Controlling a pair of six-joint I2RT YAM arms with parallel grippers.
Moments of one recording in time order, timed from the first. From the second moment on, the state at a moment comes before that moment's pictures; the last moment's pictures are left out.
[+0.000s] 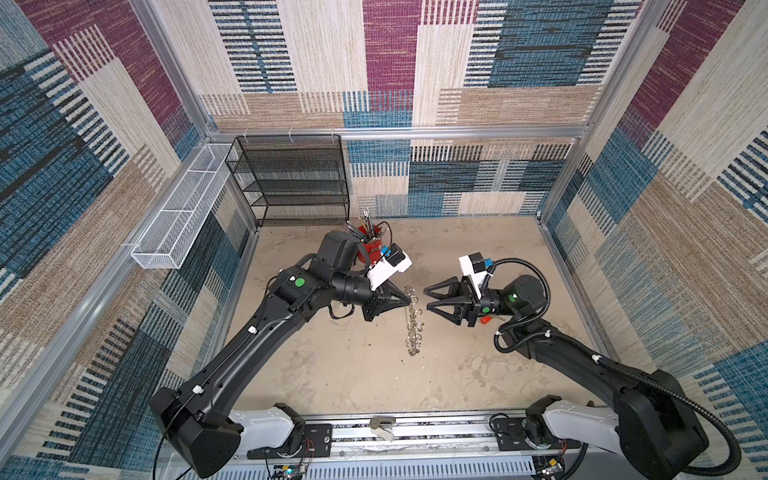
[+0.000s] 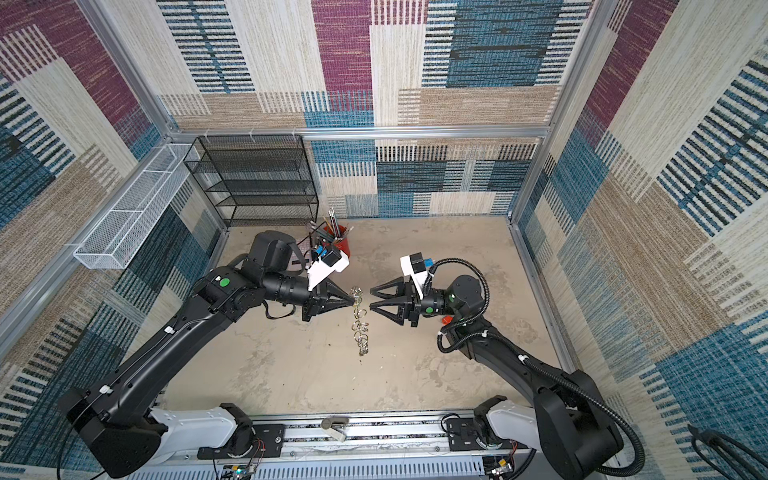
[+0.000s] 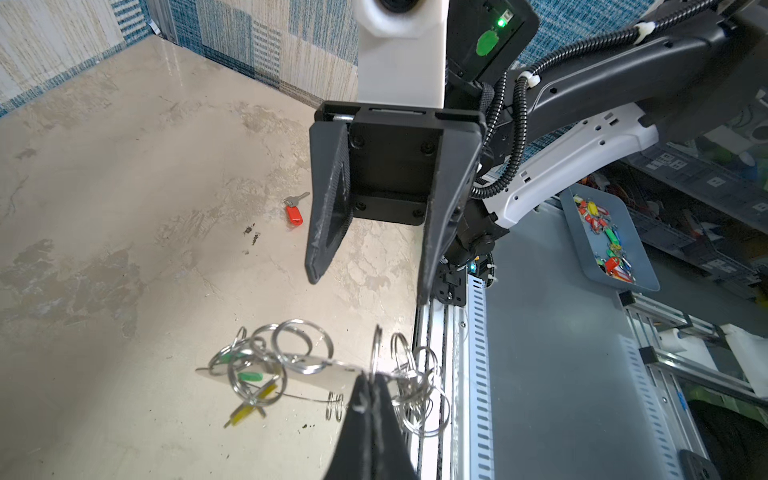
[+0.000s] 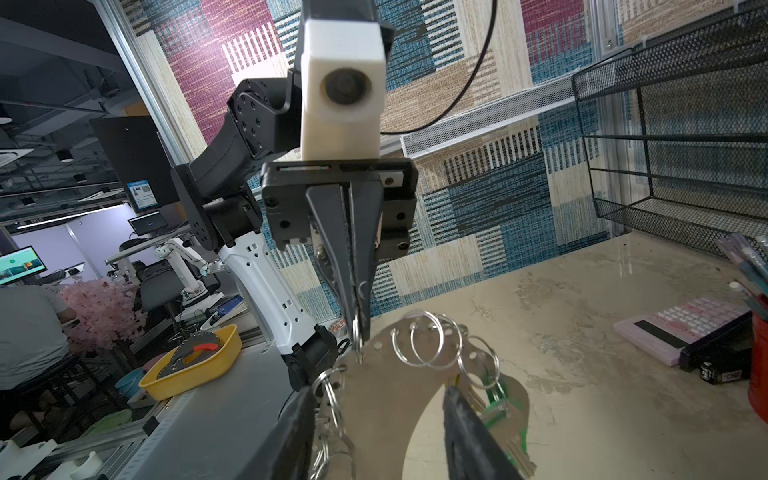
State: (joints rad) left arm -0.62 1.32 1.45 -0.88 0.75 0.24; right arm 0.46 1.19 0.60 0.86 -1.09 0.57
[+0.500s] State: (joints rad) left arm -0.66 1.48 1.65 -1.10 0.66 0.37; right arm 0.47 1.22 0.62 0.84 -1.09 0.53
